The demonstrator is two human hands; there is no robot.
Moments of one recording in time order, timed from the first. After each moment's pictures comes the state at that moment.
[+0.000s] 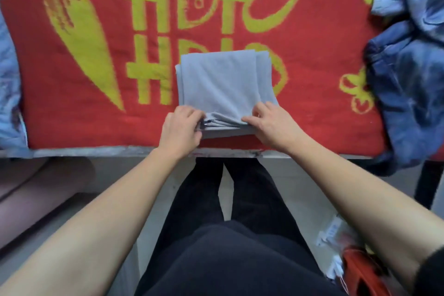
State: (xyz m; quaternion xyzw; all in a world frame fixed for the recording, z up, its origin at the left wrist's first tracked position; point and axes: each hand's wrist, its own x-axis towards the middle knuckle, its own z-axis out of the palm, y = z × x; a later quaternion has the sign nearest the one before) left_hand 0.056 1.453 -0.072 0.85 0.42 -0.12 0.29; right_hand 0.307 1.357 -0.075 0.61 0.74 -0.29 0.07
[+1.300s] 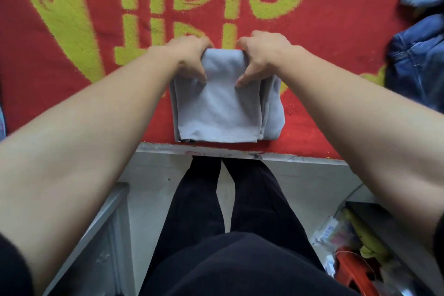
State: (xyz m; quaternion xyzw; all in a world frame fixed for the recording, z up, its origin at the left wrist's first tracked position) left_hand 0.147 1.600 -0.114 0.78 0.39 -0.37 0.32; right_hand 0.333 1.524 -0.102 0.63 0.64 -0.37 0.24
